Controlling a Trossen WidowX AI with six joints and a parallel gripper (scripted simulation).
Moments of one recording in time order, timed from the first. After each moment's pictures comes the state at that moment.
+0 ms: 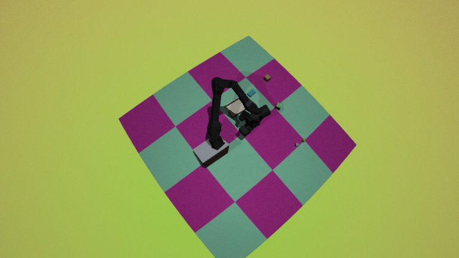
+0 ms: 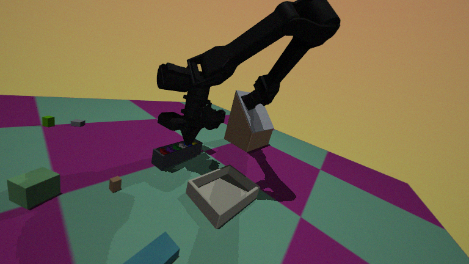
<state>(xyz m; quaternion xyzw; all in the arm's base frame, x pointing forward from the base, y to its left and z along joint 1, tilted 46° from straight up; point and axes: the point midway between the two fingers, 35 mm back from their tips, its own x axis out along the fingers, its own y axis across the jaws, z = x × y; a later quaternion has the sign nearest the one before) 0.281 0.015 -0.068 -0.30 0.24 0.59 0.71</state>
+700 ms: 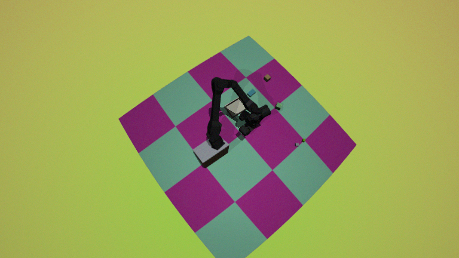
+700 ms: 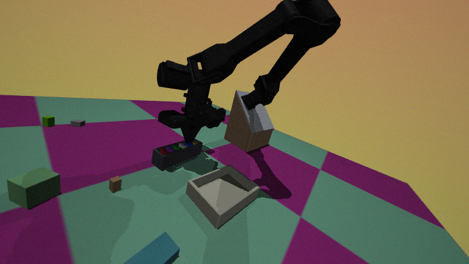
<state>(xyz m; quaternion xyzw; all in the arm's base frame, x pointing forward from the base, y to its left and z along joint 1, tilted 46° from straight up) 0.280 0.012 -0.065 -0.30 0.25 0.59 0.71</state>
